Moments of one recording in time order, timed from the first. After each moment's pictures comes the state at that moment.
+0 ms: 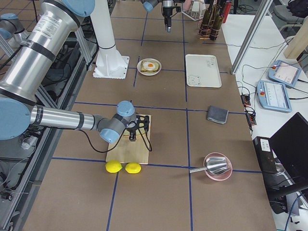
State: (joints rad) left arm -0.78 -1.87 -1.97 -1.93 -2.19 -1.40; right arm 0.74 -2.09 1.81 -0.52 2.08 1.03
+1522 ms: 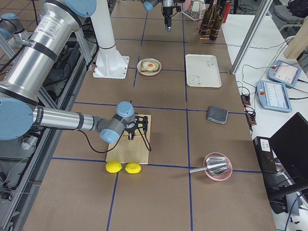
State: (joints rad) left arm -0.79 -1.87 -1.98 -1.93 -2.19 -1.40; right arm 0.71 -2.09 1.80 -0.52 2.08 1.03
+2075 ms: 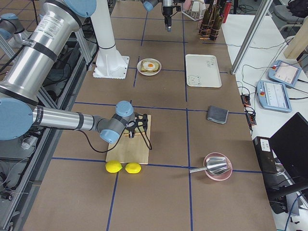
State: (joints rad) left arm -0.79 -1.87 -1.98 -1.93 -2.19 -1.40; right arm 0.72 -2.10 1.80 -0.43 2.09 1.03
